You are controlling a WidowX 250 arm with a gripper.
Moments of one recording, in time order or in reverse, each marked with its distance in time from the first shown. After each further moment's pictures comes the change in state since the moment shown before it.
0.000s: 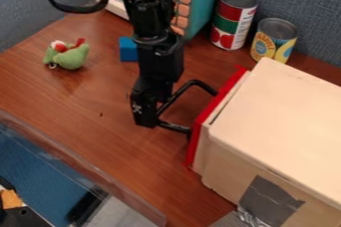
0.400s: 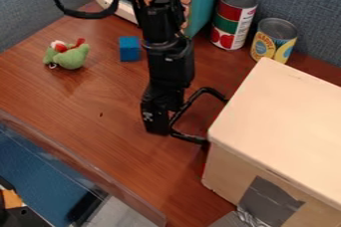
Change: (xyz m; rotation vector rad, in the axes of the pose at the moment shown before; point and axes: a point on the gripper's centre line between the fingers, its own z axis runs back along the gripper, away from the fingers) arm 0.019 -0.015 -0.002 -0.045 -0.038 -0.027
